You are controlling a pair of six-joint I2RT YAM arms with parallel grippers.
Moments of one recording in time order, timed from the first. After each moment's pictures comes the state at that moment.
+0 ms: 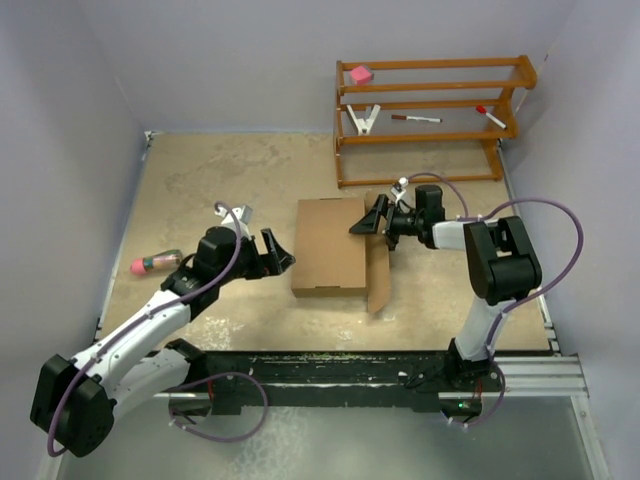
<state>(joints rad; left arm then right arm) -0.51 0.93 0.55 -0.13 0.13 -0.68 0.17 1.85 0.86 0.29 -0.89 0.76</state>
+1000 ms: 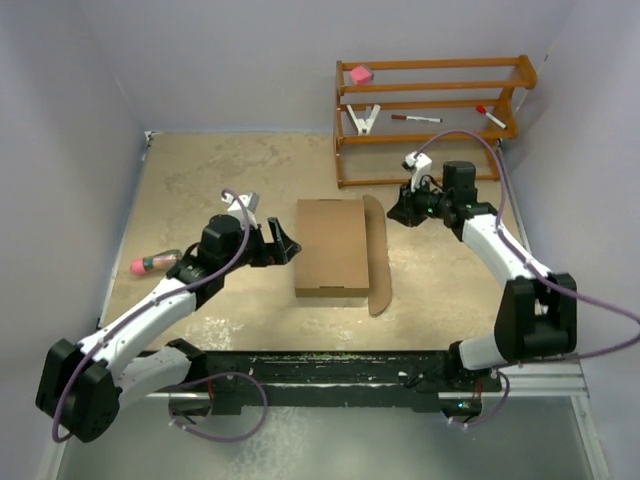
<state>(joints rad) -0.51 0.99 0.63 -0.07 0.15 -0.61 0.11 1.41 0.99 -0.22 -0.65 -0.16</state>
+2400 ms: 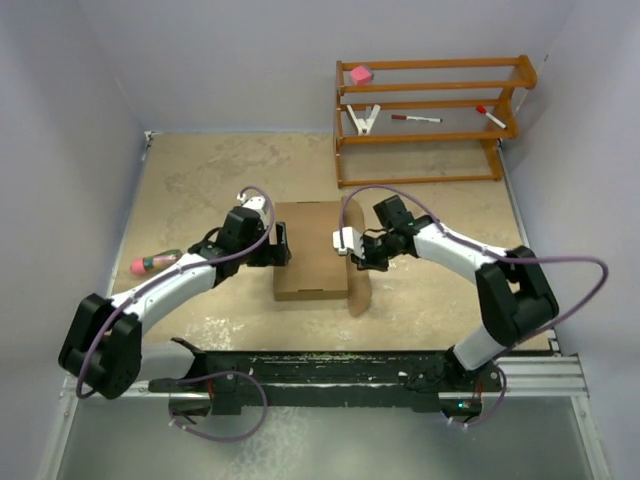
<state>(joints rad) -0.50 1.25 0.72 -0.24 -0.01 -0.47 0.49 1.55 0.95 -0.51 -0.60 -1.03</state>
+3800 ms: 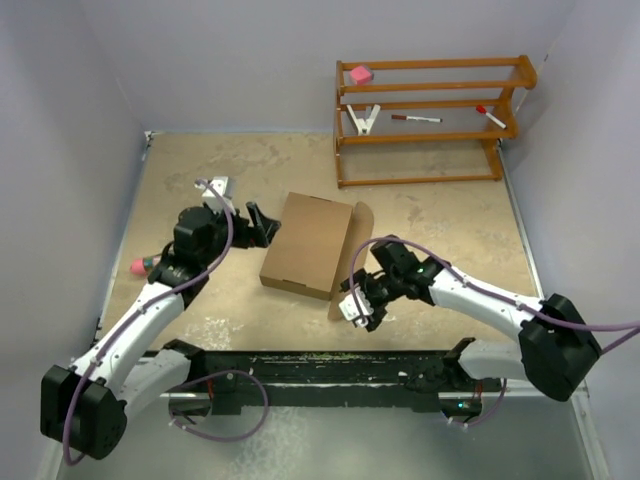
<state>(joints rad) -0.35 0.97 0.69 0.02 0.17 -0.40 0.70 1.25 0.68 -0.48 -0.70 -1.39</state>
